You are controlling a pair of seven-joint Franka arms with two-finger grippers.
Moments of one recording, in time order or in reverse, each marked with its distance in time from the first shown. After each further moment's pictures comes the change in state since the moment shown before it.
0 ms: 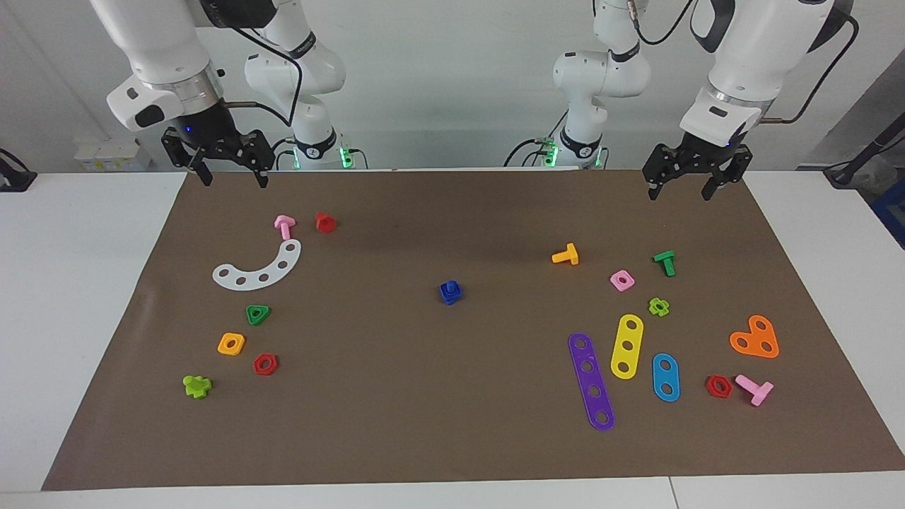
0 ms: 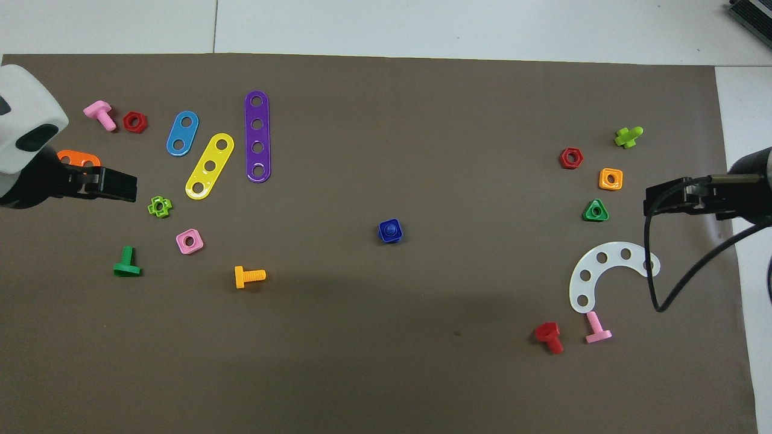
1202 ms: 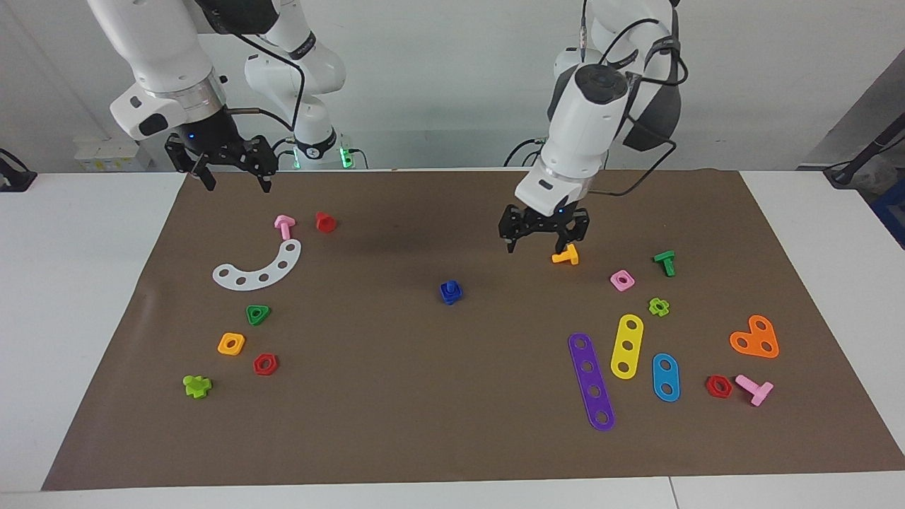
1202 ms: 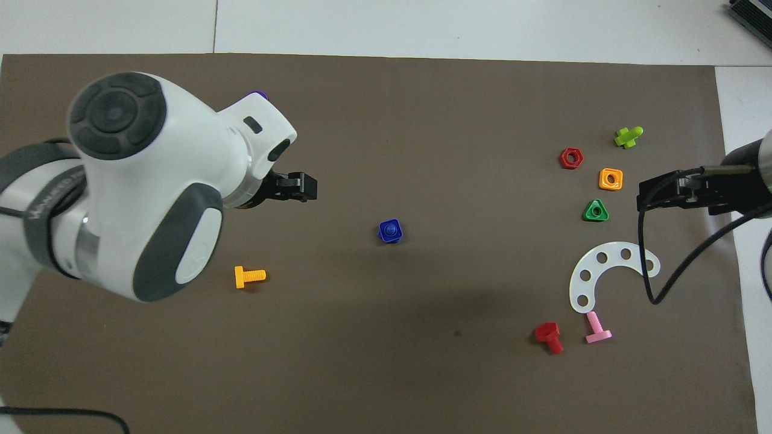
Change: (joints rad) left arm -0.318 0.254 -0.058 -0.045 -0.116 0.401 -0.416; right arm 0.003 0.018 0.001 0.008 0.000 -0.005 0.000
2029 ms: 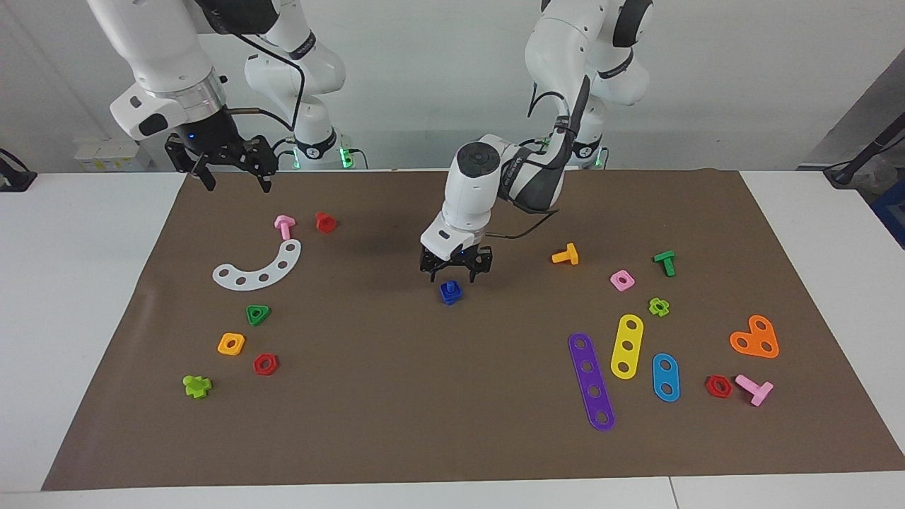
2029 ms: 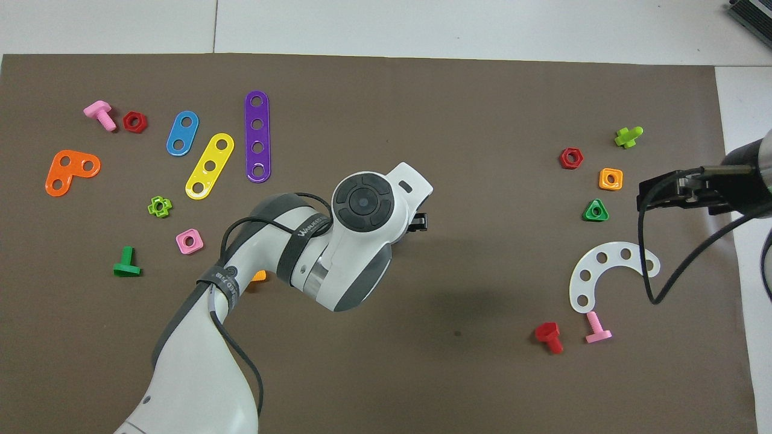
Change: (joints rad) left arm -0.189 0.210 0.002 -0.057 -0.010 0.234 -0.152; right arm 0.000 0.000 0.000 0.000 0.000 0.000 0.000
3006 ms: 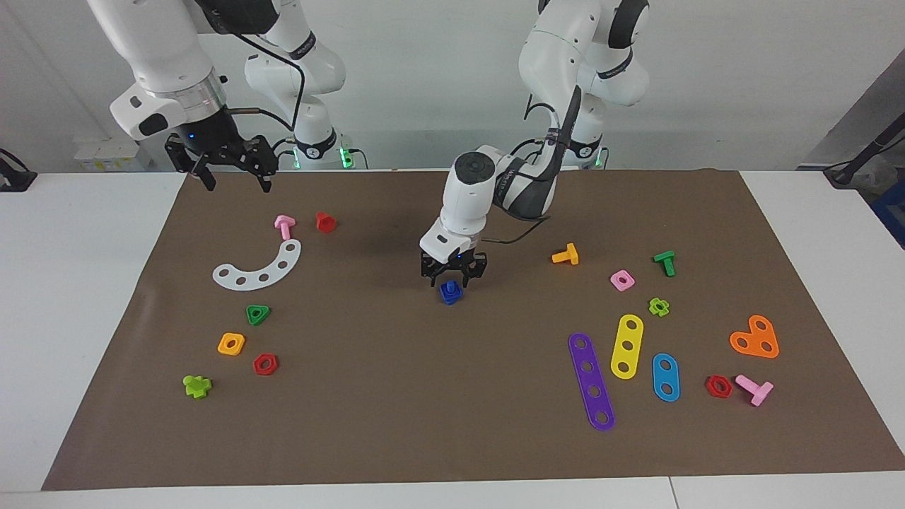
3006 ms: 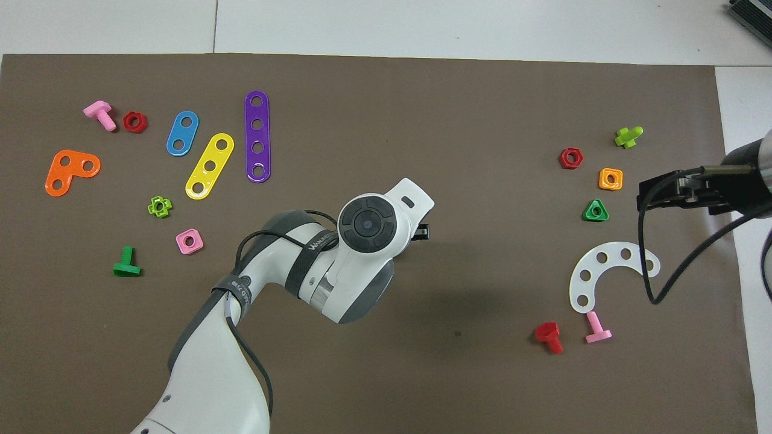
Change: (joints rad) left arm -0.023 0.010 0.002 -0.081 0.000 0.124 -0.027; right arm 0.000 0.000 0.000 0.000 0.000 0.000 0.000
